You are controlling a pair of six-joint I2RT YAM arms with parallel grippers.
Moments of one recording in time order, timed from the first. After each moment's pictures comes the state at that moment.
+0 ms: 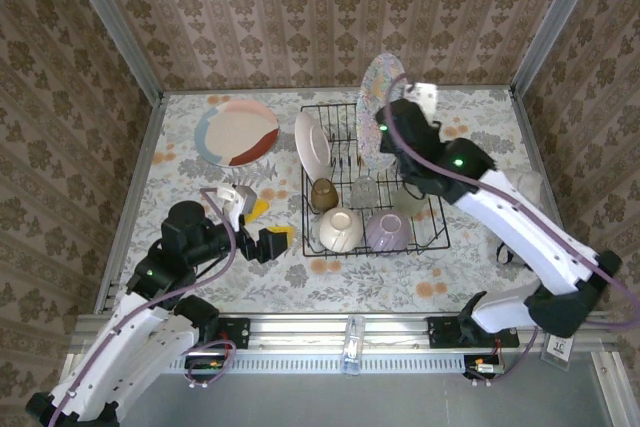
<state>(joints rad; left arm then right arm) -0.57 0.52 0.60 -0.38 0.50 -0.22 0.64 1.27 1.52 -0.87 0.64 0.56</state>
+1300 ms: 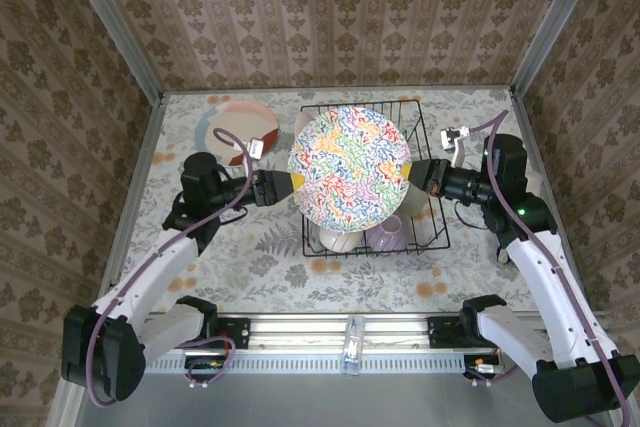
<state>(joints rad) -0.38 1.03 0.65 0.22 0.95 -0.79 0.13 0.90 0.95 -0.46 -0.77 0.67</state>
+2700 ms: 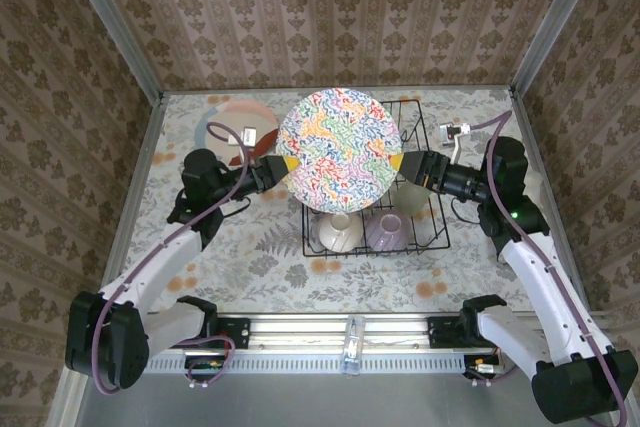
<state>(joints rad) -0.37 1.09 0.66 0.38 0.82 -1.04 0.12 0.89 0.84 -0.17 -0.85 0.78</state>
